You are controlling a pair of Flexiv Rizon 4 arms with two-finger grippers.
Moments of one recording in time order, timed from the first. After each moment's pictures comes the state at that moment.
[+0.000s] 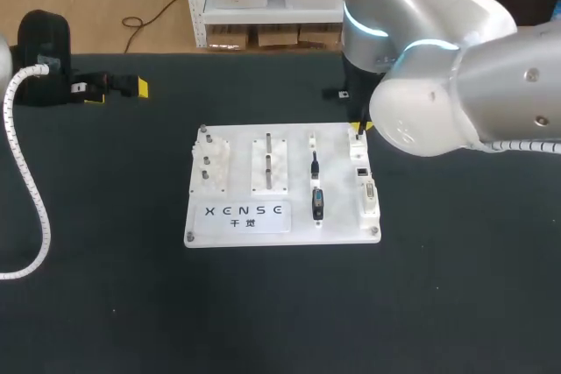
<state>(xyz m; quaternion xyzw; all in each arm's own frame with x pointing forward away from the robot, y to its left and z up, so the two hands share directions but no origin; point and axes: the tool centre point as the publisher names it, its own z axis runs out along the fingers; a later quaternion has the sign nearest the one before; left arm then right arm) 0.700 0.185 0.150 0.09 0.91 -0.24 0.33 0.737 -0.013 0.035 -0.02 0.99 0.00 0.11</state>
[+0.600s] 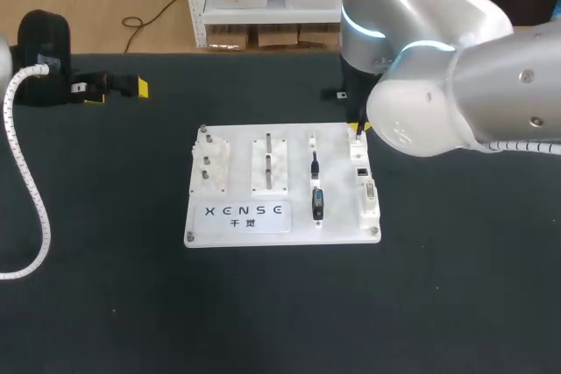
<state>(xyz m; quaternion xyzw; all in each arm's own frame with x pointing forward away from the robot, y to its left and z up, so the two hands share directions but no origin) 0.700 0.185 0.150 0.09 0.91 -0.24 0.33 0.739 -0.012 0.032 -0.02 0.99 0.00 0.11</state>
